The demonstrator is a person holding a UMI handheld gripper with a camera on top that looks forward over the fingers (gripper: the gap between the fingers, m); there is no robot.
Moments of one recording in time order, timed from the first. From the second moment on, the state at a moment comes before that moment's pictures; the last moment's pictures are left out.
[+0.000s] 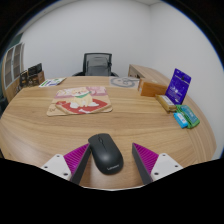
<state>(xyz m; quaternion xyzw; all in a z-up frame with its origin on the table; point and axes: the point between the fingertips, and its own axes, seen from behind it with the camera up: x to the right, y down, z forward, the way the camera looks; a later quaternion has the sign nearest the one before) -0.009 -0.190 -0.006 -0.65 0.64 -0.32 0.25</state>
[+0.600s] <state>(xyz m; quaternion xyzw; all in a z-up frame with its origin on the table) 0.030 -0.193 -0.016 -0.64 0.65 -0.31 0.26</state>
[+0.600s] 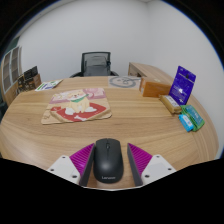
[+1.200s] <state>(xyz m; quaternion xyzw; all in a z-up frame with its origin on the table) 0.025 -0.202 0.004 -0.61 0.68 -0.31 0.24</state>
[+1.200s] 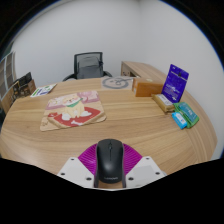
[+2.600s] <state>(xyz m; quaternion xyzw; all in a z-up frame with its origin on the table) 0.201 -0.055 0.042 -0.67 0.61 -0.30 0.29</state>
